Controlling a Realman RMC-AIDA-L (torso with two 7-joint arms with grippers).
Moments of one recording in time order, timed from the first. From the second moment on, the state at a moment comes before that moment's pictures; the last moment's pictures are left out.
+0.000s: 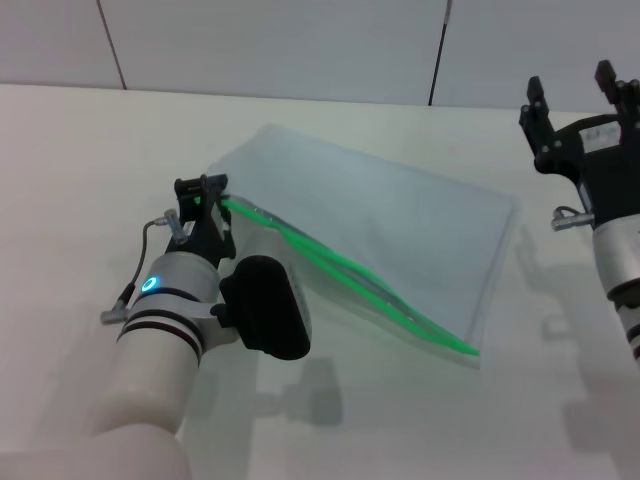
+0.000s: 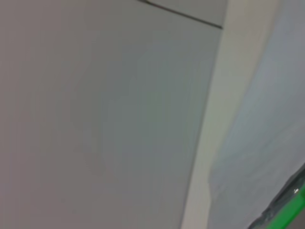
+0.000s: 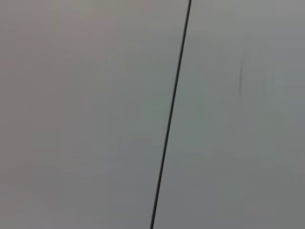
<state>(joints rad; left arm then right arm) -0.53 -2.02 2.82 0.94 1.04 -1.05 -1.03 0.42 2.03 -2.56 -0.72 -1.87 1.10 2.56</state>
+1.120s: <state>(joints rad) -0.53 -2.02 2.82 0.94 1.21 -1.14 -1.13 0.45 2.02 -2.79 -0.78 -1.88 0.96 2.55</state>
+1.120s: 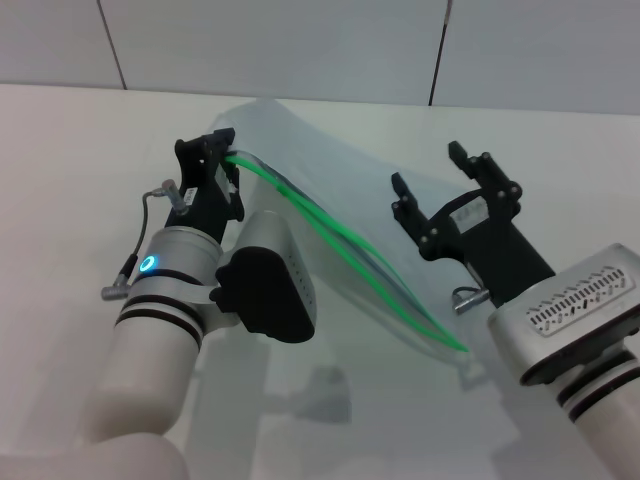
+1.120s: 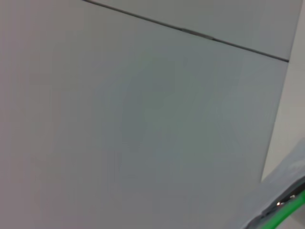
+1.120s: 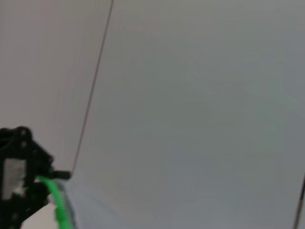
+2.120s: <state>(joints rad) -0.53 -2.02 2.82 0.94 1.25 -1.15 -1.13 0.46 1.98 -2.79 -0.92 -2.01 0.84 2.45</state>
